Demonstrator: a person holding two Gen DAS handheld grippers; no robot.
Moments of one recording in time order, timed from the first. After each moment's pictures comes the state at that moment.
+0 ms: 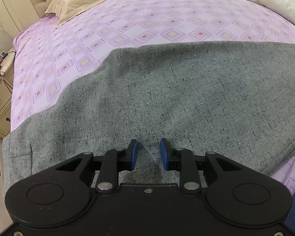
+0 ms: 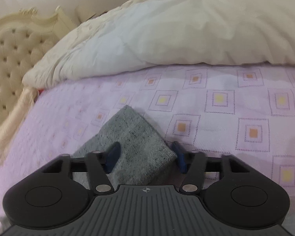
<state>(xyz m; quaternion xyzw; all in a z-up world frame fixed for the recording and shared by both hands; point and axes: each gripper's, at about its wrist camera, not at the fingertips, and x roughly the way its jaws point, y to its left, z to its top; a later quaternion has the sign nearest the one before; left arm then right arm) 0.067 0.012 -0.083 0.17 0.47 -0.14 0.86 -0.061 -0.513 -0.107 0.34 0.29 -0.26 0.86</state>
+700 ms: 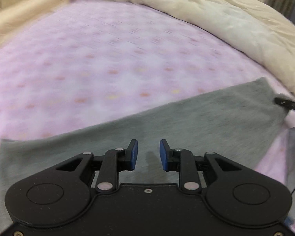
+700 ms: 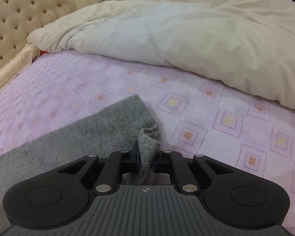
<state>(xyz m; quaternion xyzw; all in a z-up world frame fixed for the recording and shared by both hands) 0.111 -0.160 -0.041 0.11 0.49 -0.33 0.80 -0.048 -0.489 -0.102 0.20 0.34 -0.26 0.88</state>
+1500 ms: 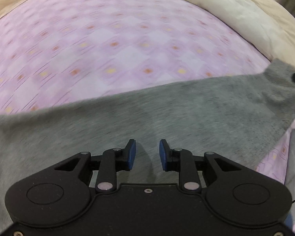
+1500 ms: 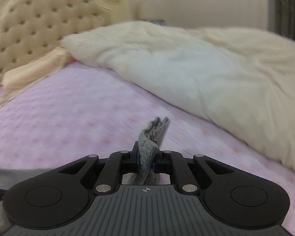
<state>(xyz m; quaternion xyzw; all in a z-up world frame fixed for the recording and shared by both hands) 0.118 -0.142 -0.059 0.08 0.54 -0.29 0.79 -0.019 -0.411 0.001 0.11 0.31 -0.20 0.92</state>
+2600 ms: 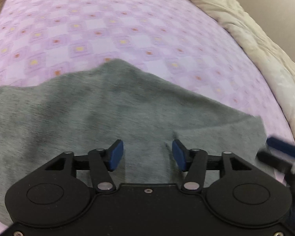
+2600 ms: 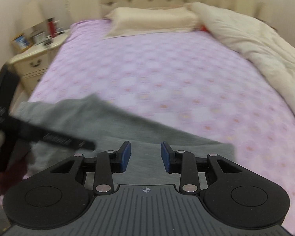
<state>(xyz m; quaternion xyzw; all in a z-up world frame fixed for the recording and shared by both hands) 0.127 0.035 -0.063 -0.08 0.53 -0.20 0.82 0.043 -0.185 0.011 -0.01 0.41 0.05 0.91</state>
